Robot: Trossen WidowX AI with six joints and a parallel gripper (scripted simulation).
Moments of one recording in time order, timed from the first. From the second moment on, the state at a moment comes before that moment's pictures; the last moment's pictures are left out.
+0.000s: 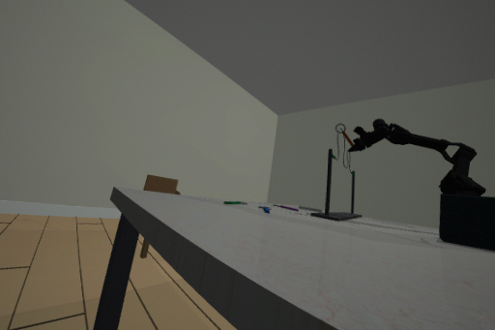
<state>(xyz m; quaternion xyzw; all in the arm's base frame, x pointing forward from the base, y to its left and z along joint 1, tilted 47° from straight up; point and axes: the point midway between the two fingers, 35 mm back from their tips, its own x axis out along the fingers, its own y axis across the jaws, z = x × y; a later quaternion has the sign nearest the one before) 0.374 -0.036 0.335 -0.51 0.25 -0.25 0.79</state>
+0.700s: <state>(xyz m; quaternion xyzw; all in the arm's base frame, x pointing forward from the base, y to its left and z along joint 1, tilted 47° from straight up) 0.374 -0.039 0.343 -0.61 0.23 -0.26 0.71</state>
